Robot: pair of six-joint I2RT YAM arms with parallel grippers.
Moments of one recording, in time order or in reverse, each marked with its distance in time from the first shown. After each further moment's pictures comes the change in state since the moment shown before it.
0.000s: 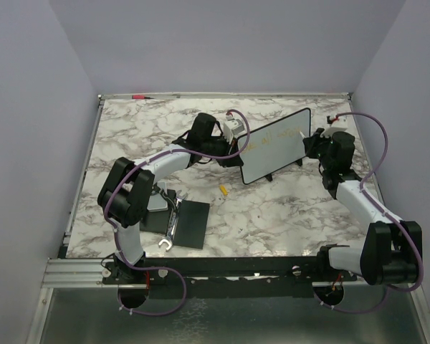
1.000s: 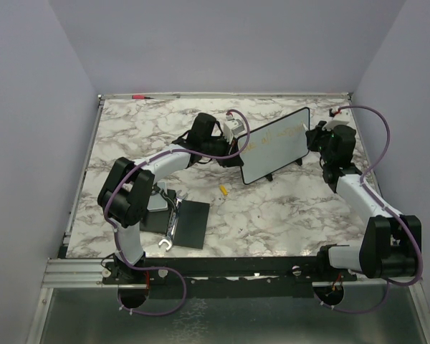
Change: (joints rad) left arm 0.000 0.000 0.000 0.000 0.003 -0.001; right arm 0.000 0.047 0.075 0.008 0.035 -0.007
